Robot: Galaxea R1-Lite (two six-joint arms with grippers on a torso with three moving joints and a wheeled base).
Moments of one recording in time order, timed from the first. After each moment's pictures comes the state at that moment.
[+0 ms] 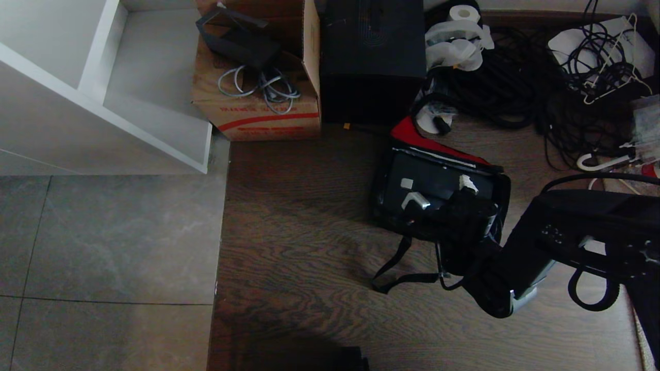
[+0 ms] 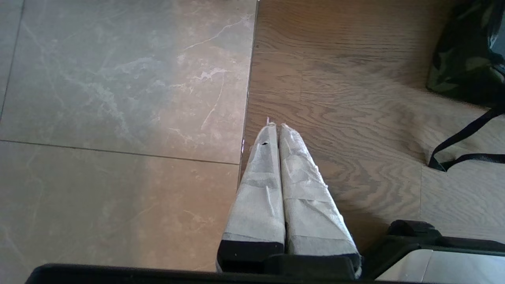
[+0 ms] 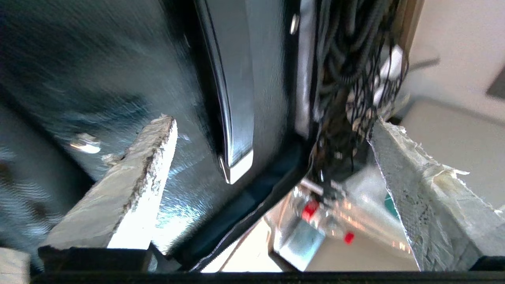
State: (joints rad) left arm 0.00 0.00 0.00 -0.02 0.02 -0.04; right arm 0.43 2.32 -0.90 -1.50 -0.76 -1.32
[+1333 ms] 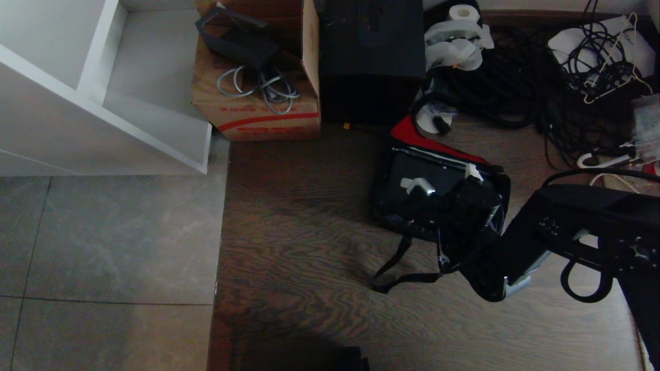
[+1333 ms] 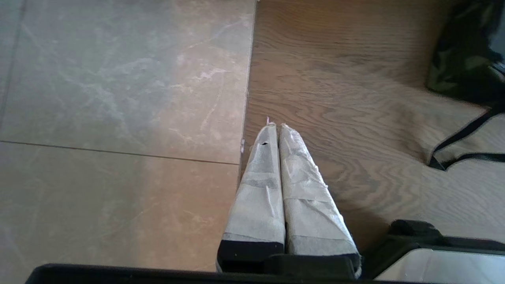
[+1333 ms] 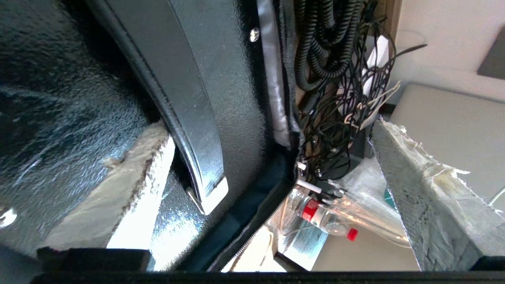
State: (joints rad) left arm 0.00 0.00 0.00 -0.02 0.02 -0.04; right arm 0.39 2.34 -1.00 -1.52 -0.75 -1.30
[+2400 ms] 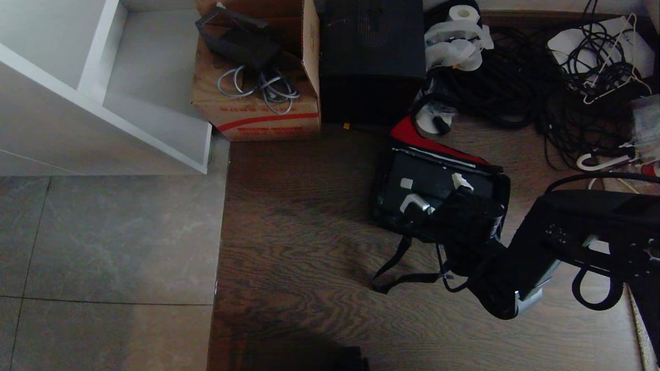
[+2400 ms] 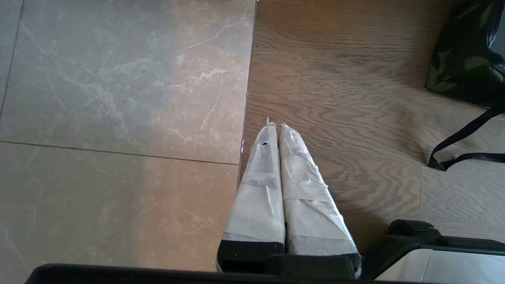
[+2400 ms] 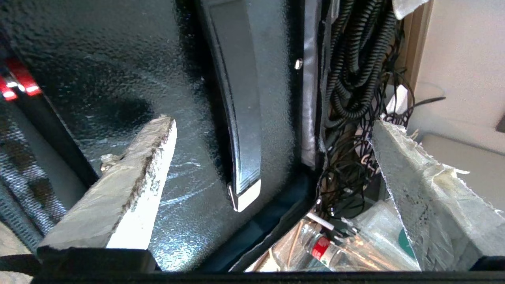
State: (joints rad) left arm 0.00 0.00 0.00 -0.02 0.02 -0.04; right arm 0.41 2.31 -0.87 -1.52 -0.60 -1.30
